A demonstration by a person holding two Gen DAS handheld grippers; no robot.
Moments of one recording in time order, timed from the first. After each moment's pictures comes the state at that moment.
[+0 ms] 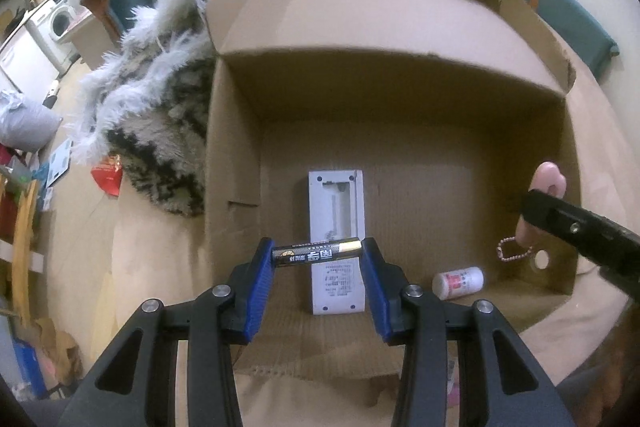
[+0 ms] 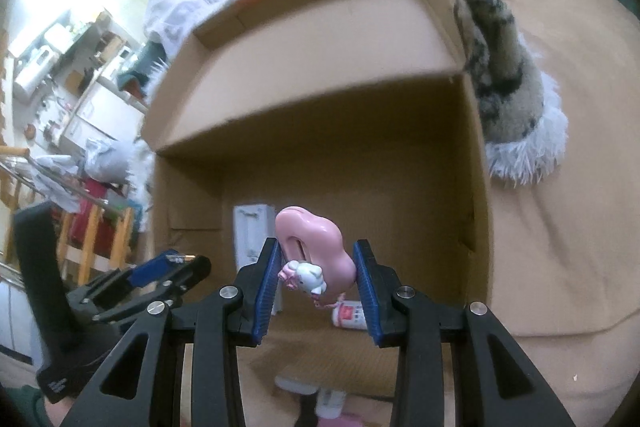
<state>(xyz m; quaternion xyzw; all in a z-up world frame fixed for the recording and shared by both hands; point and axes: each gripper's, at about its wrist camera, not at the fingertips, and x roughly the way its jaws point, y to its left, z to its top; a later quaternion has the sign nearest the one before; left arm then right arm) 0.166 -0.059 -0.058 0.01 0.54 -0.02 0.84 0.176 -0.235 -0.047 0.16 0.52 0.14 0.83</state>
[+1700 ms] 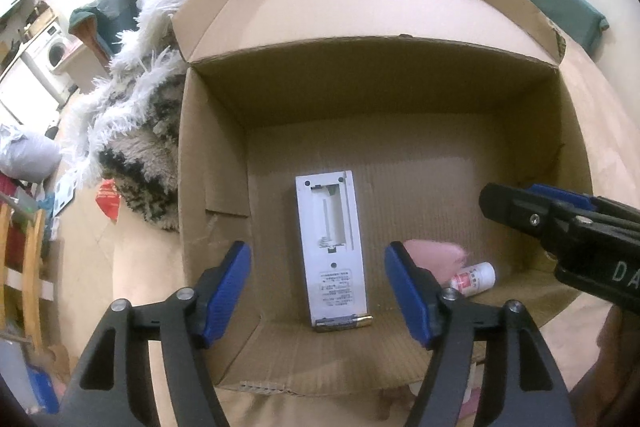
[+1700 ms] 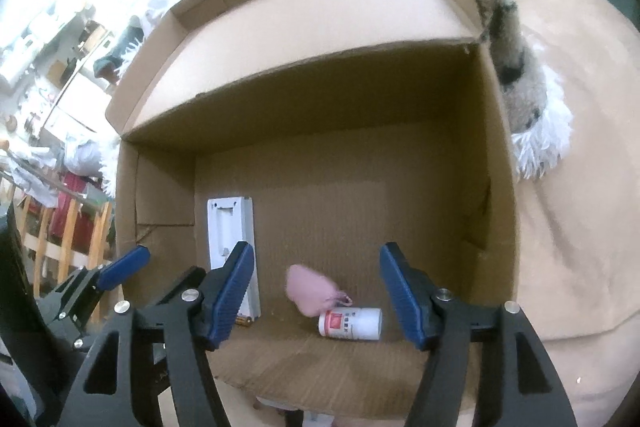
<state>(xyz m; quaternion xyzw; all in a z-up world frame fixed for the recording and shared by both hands) 0.164 -0.077 -0.068 0.05 0.52 -0.03 0.85 0.180 -0.222 -0.068 0.14 0.53 0.11 0.83</state>
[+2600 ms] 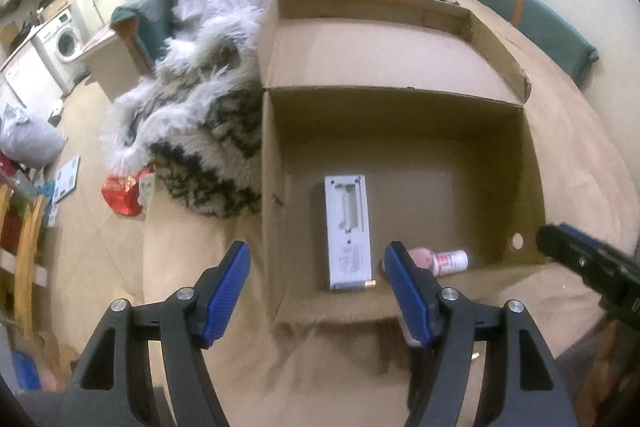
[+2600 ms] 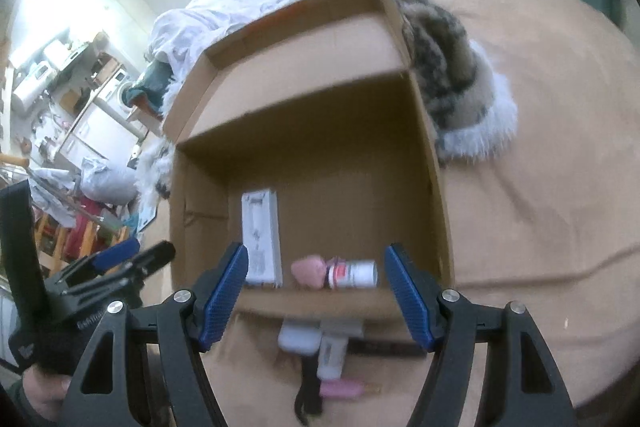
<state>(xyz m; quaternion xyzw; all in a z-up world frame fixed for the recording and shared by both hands) 0.110 -0.038 -0.003 0.01 0.50 -0.02 0.87 0.101 -0.248 -0.020 0.18 0.48 0.11 0.85</state>
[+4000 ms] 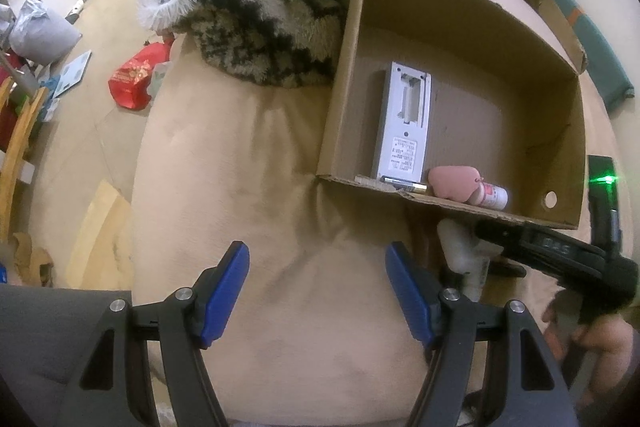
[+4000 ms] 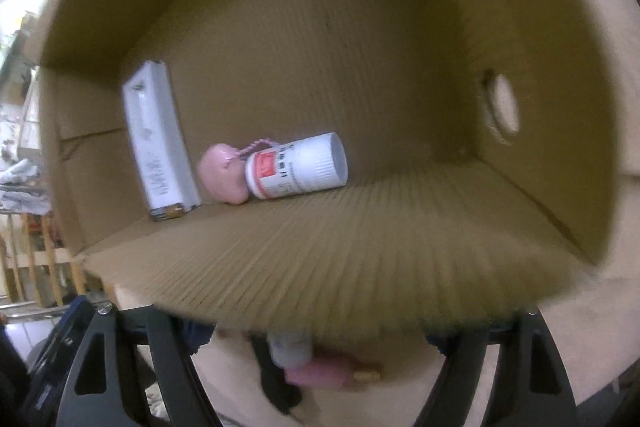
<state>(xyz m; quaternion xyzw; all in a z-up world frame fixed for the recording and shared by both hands) 0.067 0.006 -0.068 -0.09 0.59 0.03 0.80 0.135 -0.227 -0.166 0.20 0.67 0.07 0.71</state>
